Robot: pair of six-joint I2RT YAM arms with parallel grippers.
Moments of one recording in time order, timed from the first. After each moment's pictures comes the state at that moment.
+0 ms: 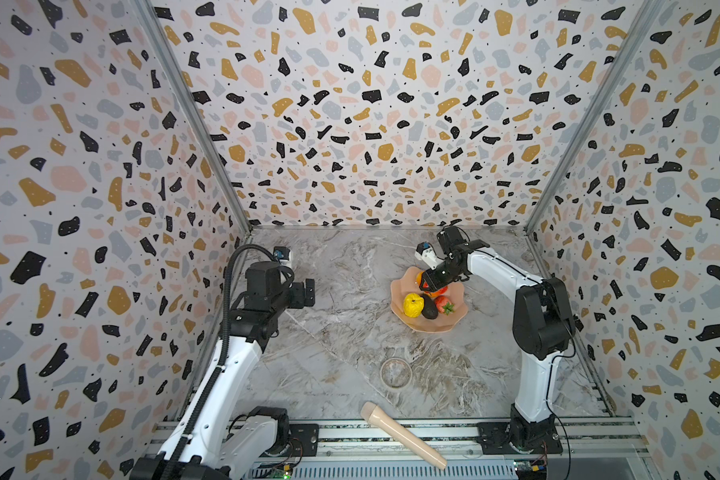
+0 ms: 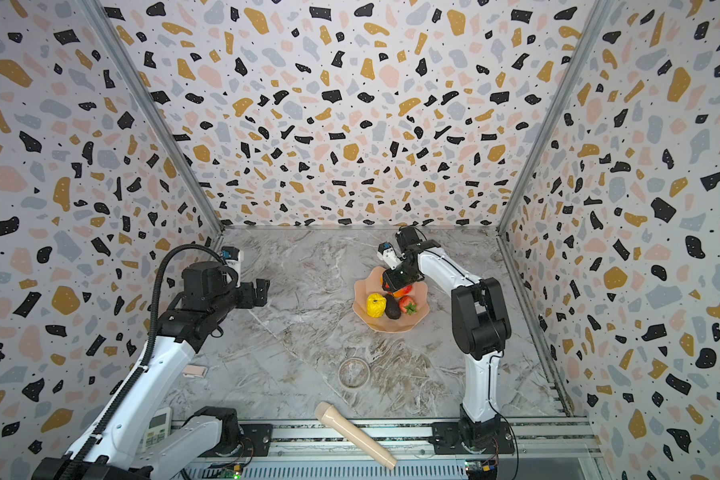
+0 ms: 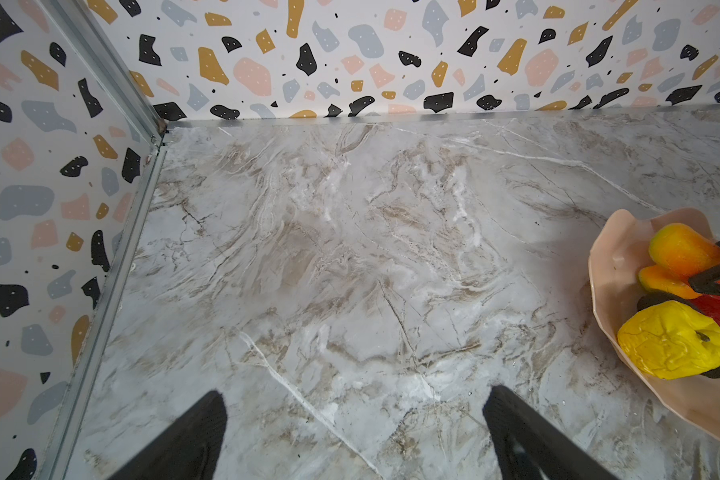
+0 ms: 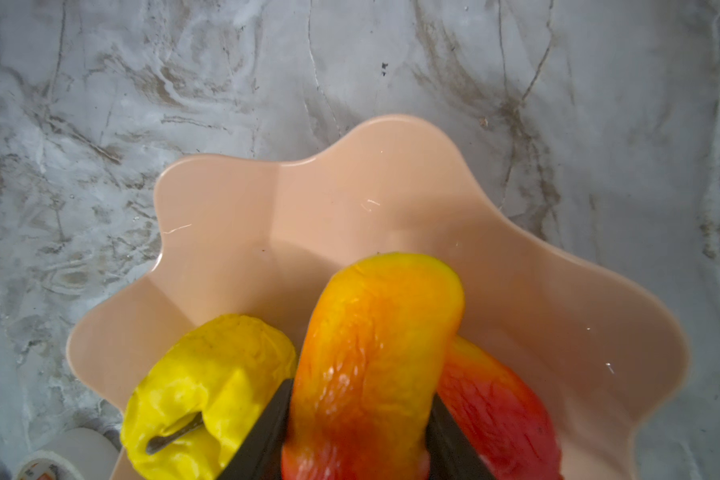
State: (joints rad) left arm -0.10 1.00 0.91 -0.51 0.01 -0.03; right arm 0.37 1.99 1.62 -0.81 -0.34 -0.23
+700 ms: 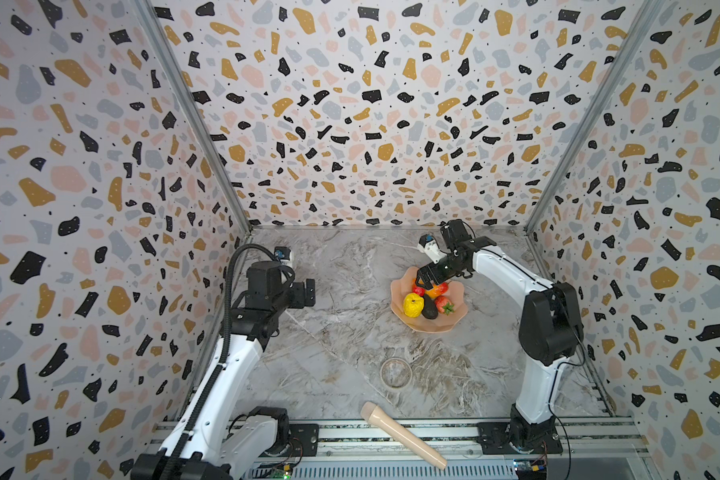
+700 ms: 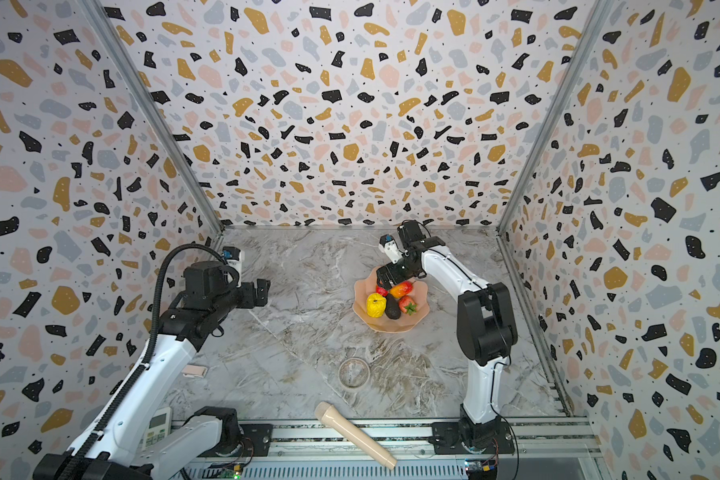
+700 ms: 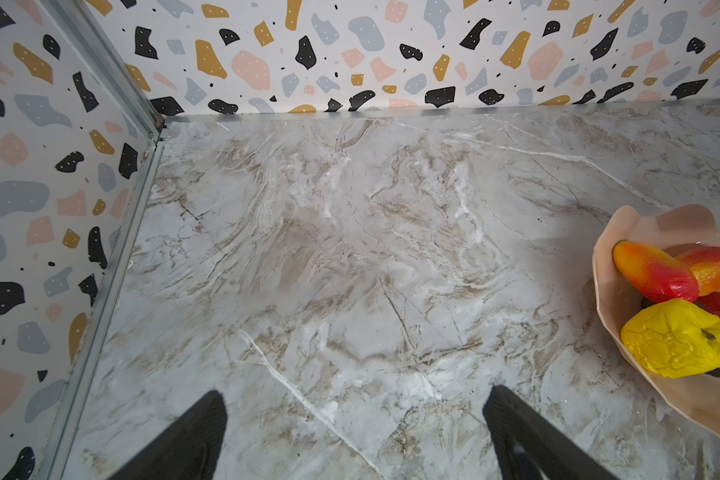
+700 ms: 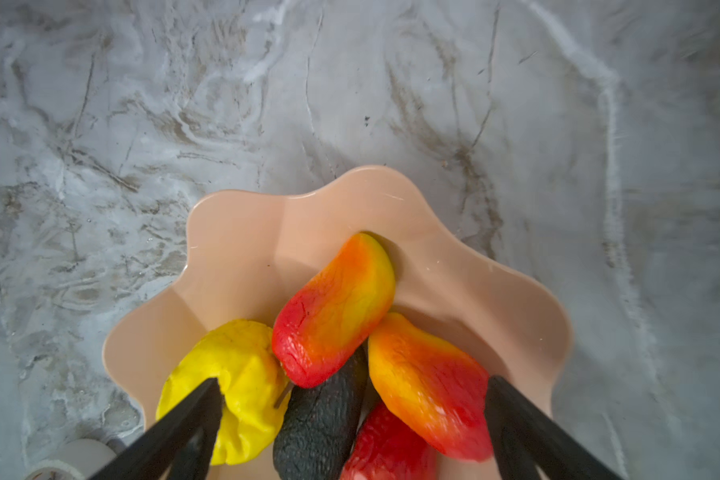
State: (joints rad) left arm -0.10 1.01 0.91 -0.51 0.01 -0.03; right arm 0.37 1.85 1.55 -0.74 -0.27 -0.21
